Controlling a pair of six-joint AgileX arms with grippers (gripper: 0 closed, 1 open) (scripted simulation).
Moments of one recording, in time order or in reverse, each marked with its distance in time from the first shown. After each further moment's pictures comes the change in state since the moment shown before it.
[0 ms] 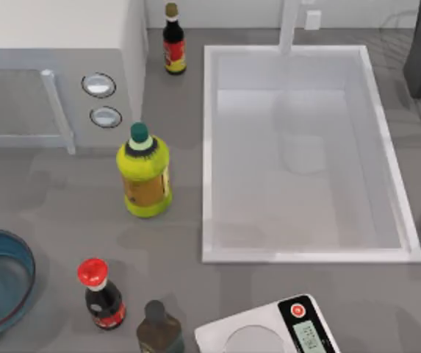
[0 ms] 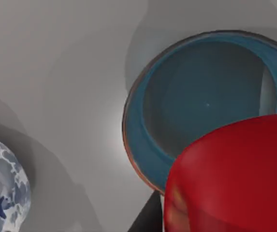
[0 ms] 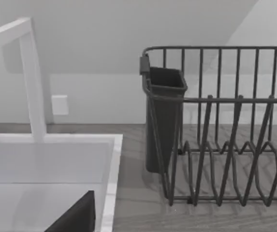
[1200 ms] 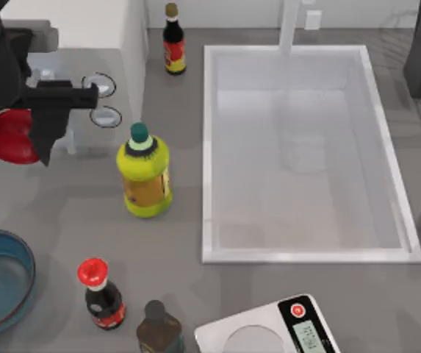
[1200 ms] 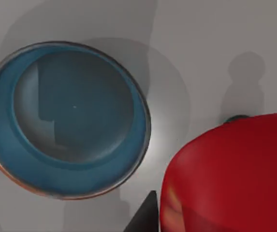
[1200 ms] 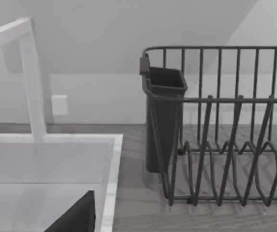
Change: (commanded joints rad) left arm -0.380 0.087 0.189 -0.097 0.005 -0.376; right arm 0.000 0.000 0.000 0.000 0.000 0.000
